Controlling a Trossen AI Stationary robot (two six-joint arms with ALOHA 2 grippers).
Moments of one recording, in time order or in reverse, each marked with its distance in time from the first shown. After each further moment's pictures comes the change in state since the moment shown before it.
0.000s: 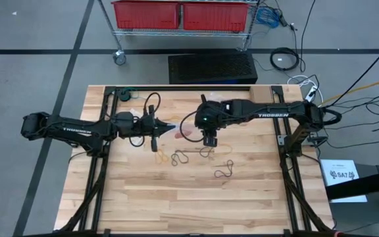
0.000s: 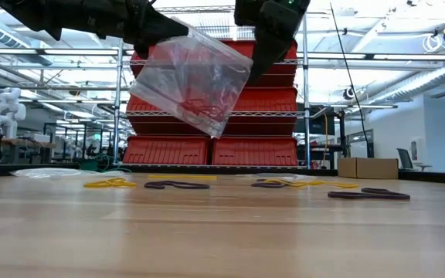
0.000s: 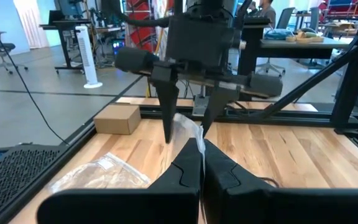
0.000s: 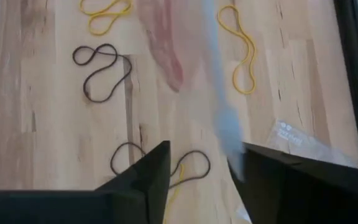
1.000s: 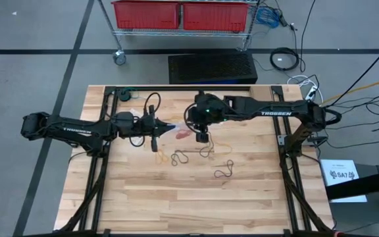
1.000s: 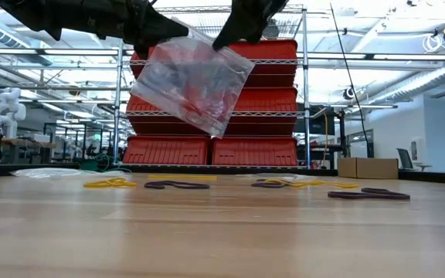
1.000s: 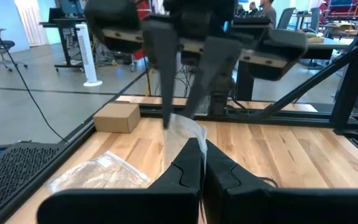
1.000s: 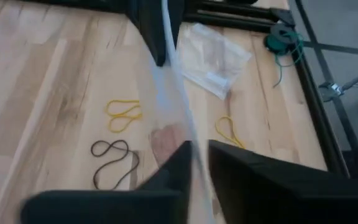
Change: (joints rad) left arm 0.000 0.001 0.000 -0.002 -0.003 -0.010; right arm -0.015 -0.017 0.002 0.344 -0.090 -0.128
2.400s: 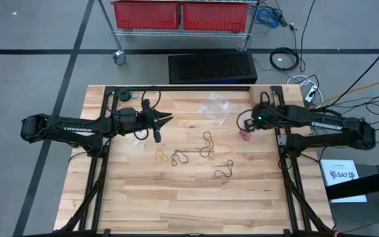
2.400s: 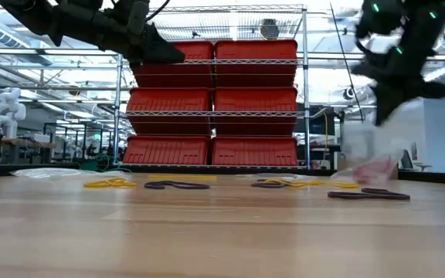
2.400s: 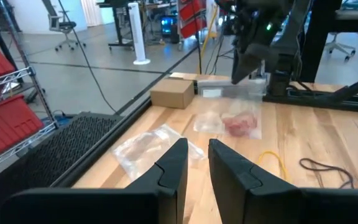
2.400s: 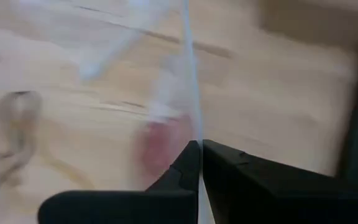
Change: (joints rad) left arm 0.093 0.000 -0.001 -0.086 -0.121 0.018; right arm -0.241 -0.802 -0.883 -0.407 0.263 1.107
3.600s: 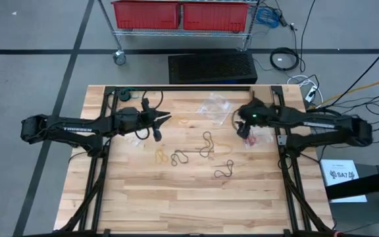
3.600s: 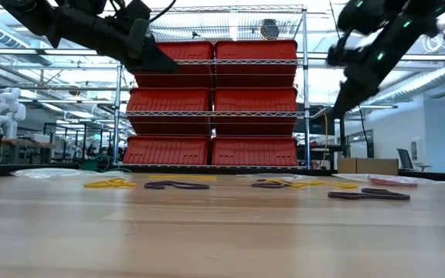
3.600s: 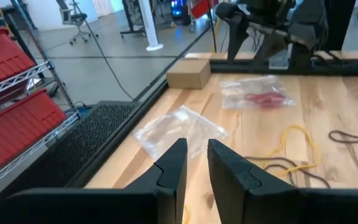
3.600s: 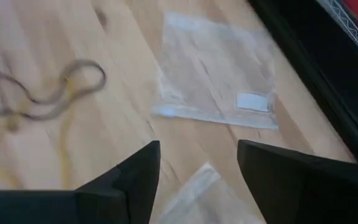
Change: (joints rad) left arm 0.024 0.000 0.000 -0.083 -0.045 0.083; right arm 0.026 0.172 -0.004 0.468 -0.037 -0.929
